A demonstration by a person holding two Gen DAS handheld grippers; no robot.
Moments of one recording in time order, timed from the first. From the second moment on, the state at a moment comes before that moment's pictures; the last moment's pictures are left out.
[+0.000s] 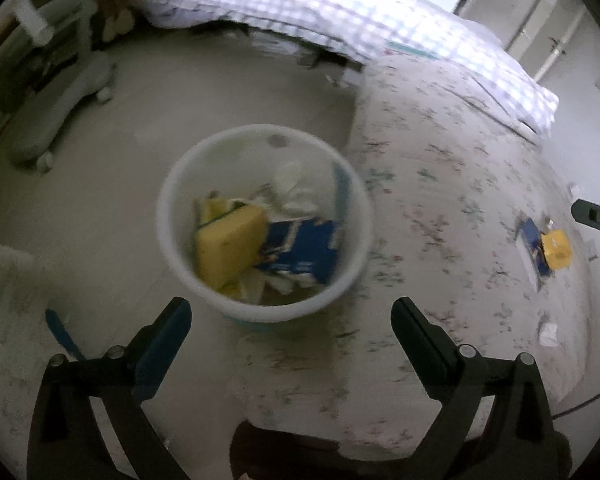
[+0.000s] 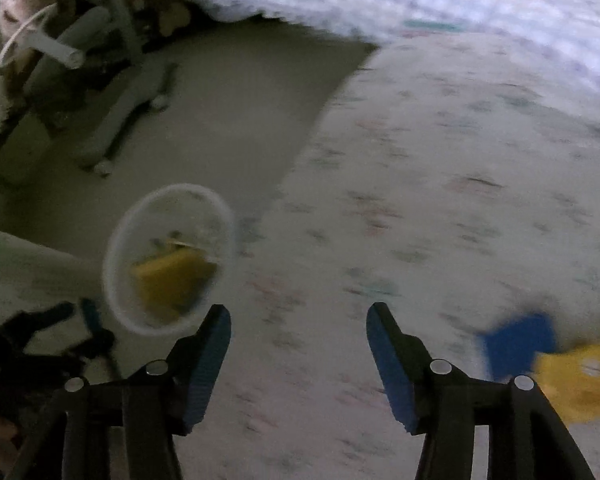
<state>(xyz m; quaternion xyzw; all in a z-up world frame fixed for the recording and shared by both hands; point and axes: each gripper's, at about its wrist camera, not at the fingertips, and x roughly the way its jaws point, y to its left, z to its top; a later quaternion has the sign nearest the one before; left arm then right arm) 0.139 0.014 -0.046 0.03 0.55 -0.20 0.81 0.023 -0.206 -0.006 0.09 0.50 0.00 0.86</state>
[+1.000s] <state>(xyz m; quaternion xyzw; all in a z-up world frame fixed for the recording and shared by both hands) 0.101 -0.149 -0.043 0.14 0.57 -0.28 0.76 -0.066 -0.431 -0.073 0.27 0.51 -0.16 0.80</state>
